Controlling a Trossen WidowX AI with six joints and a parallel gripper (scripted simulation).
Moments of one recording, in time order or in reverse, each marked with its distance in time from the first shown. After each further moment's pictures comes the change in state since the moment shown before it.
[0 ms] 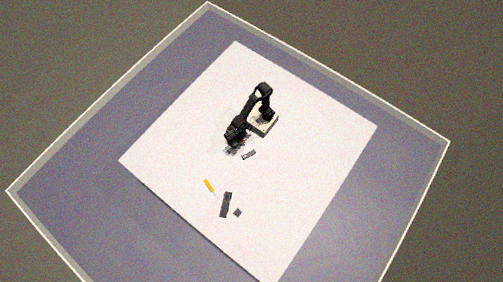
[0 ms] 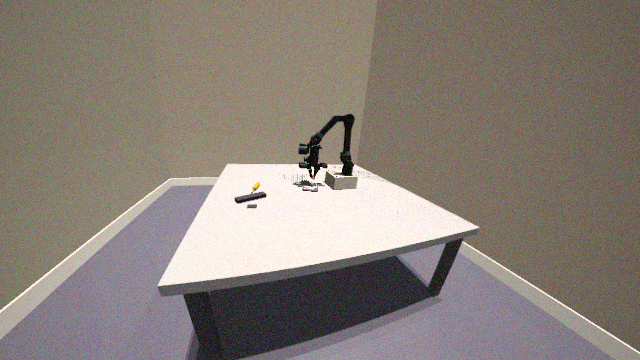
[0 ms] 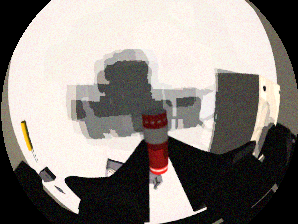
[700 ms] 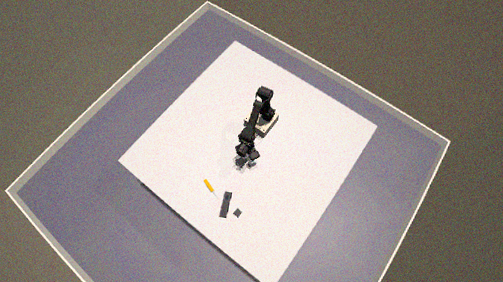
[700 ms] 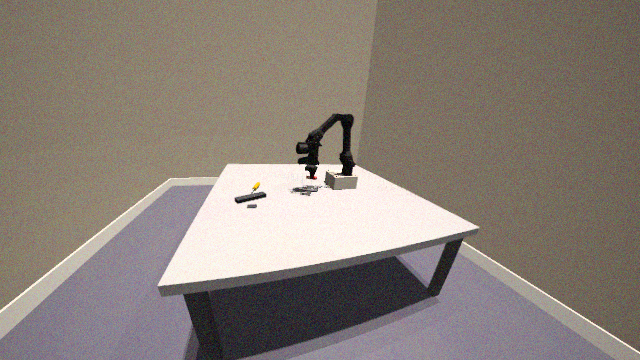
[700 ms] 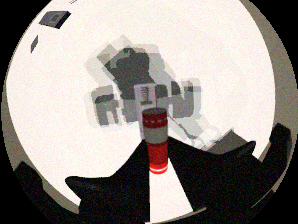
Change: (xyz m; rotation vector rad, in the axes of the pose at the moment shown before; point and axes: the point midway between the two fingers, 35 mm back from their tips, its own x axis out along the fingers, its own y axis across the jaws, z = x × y) arm -0.027 0.036 -0.097 -1.124 0.011 -0.001
